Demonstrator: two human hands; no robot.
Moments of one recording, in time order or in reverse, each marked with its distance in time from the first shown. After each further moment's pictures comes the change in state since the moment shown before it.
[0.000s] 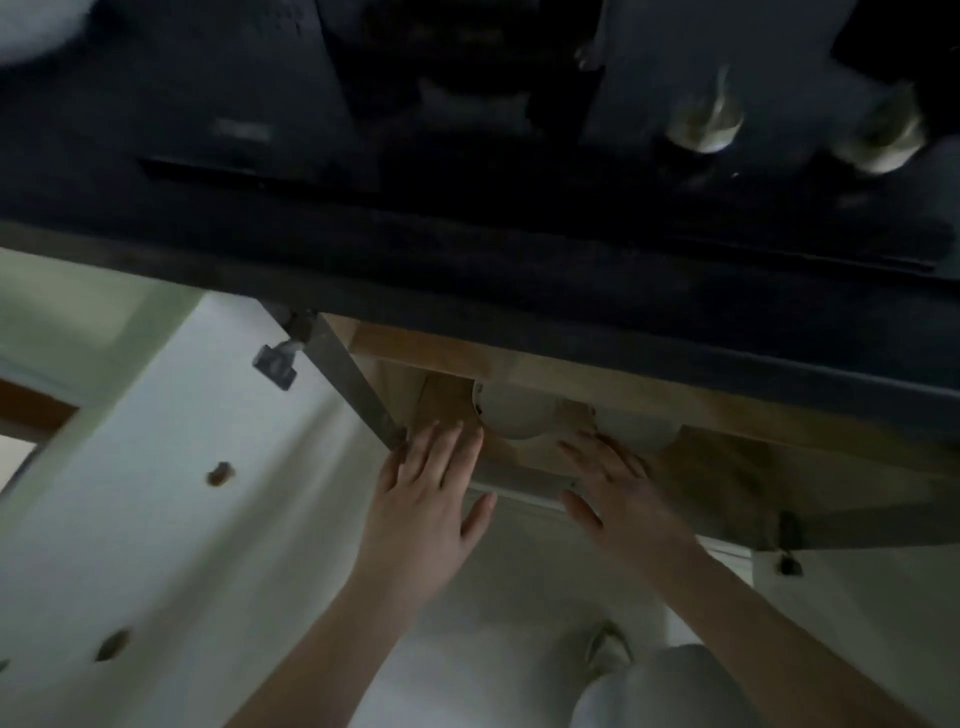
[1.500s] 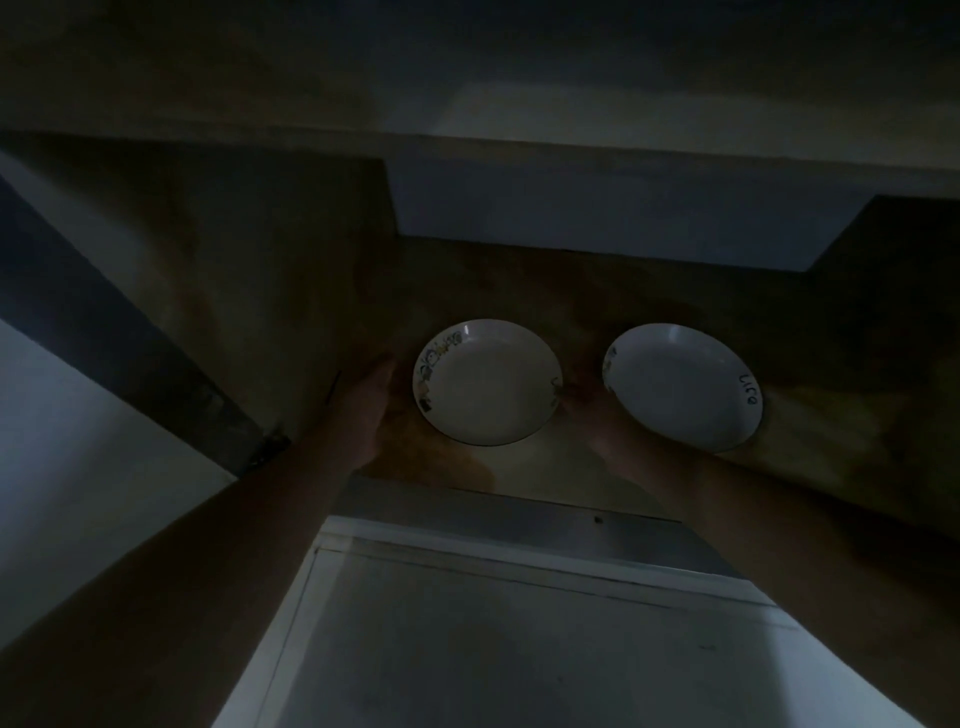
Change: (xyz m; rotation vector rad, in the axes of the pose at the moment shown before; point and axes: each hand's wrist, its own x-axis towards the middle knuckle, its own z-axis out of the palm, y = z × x) left_hand 0.244 -0.134 0.364 -1.508 -0.012 -0.685; right_hand 0.251 0.167 0.287 0.878 0.306 0.258
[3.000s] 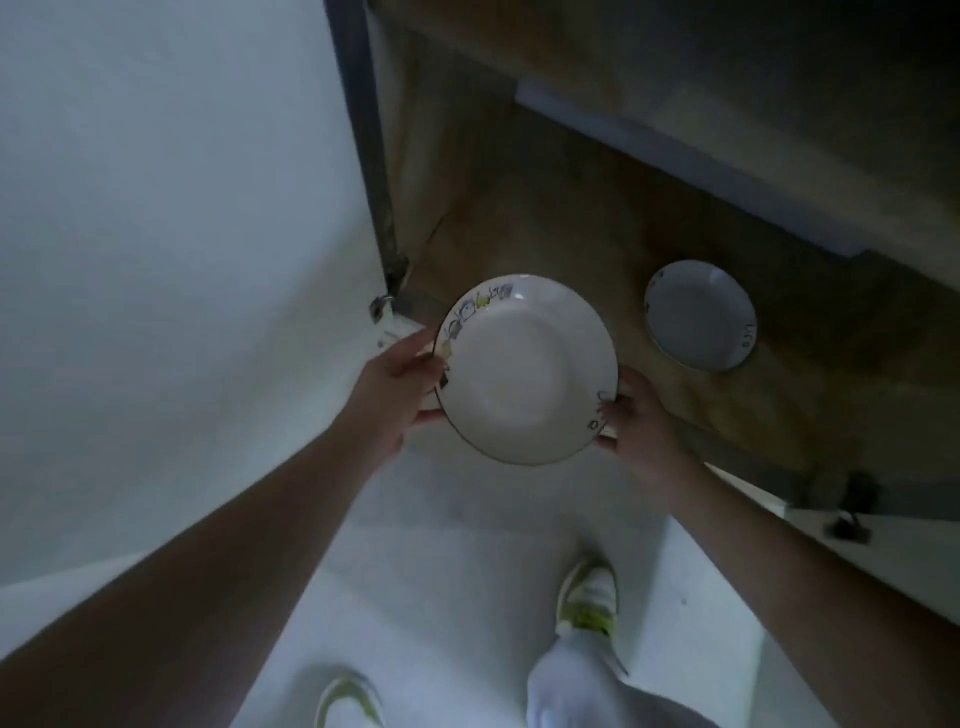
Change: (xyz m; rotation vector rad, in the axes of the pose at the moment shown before) left_hand -0.301 0.015 -0.054 -0.228 0.059 -0.129; right_hand -0.218 -0.109 -0.027 0.307 -0.209 0.398
